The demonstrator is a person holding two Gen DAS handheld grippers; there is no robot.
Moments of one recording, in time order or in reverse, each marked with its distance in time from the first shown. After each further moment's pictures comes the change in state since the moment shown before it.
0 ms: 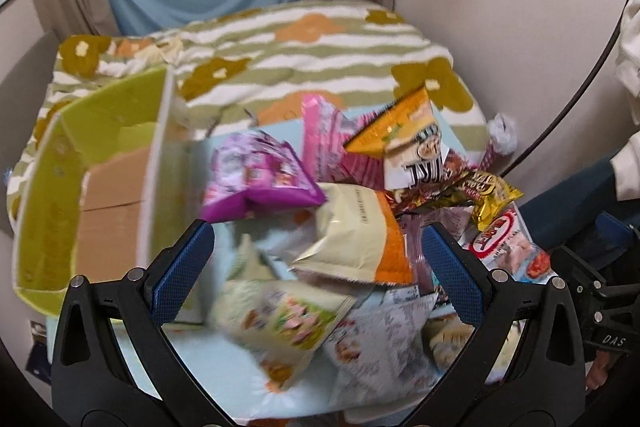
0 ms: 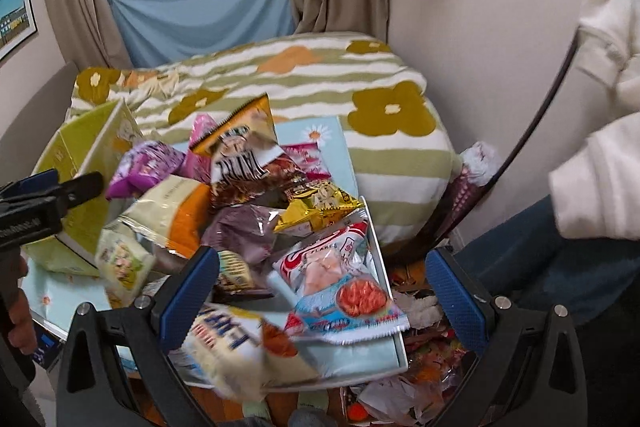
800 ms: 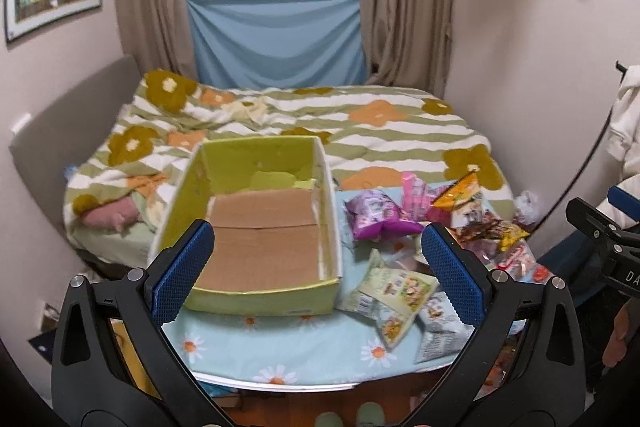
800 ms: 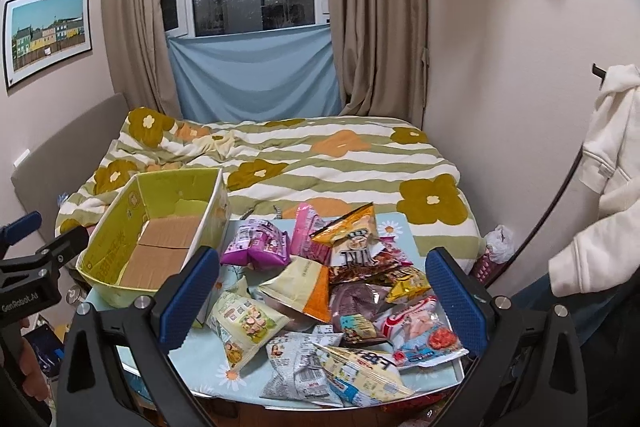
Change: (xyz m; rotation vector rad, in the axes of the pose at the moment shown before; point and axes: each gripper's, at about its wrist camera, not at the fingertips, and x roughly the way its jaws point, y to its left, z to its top) left arm -0.189 0.125 -0.047 -0.131 -0.296 0.119; right arm -0.128 0.126 0.027 -0.083 -0.266 0.050
